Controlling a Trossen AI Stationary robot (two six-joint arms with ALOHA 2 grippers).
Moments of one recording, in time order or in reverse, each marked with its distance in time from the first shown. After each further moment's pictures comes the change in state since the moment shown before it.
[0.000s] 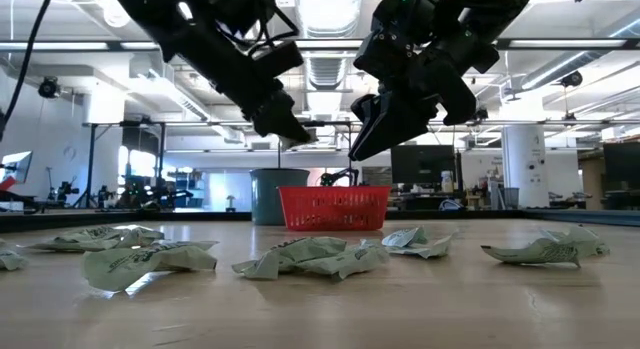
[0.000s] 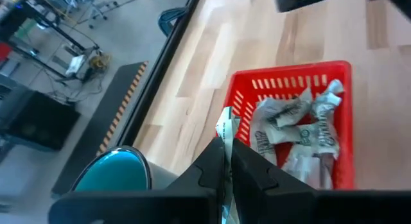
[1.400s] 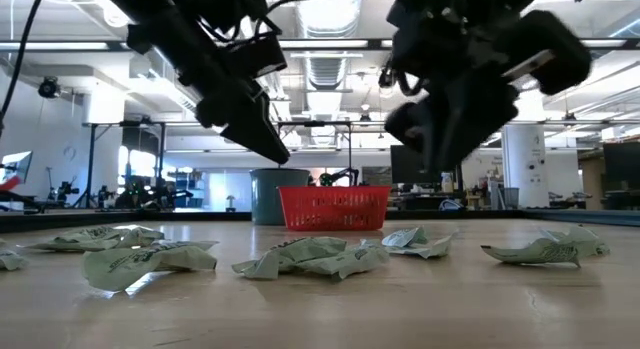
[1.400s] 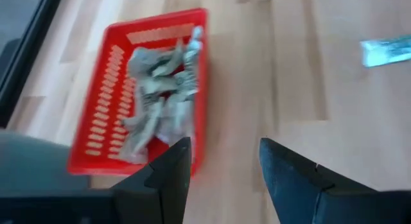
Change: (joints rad) left arm -0.108 -0.037 -0.012 -0.244 0.232 -0.160; right arm 0.178 -0.016 0.000 -0.248 -0.123 0.192
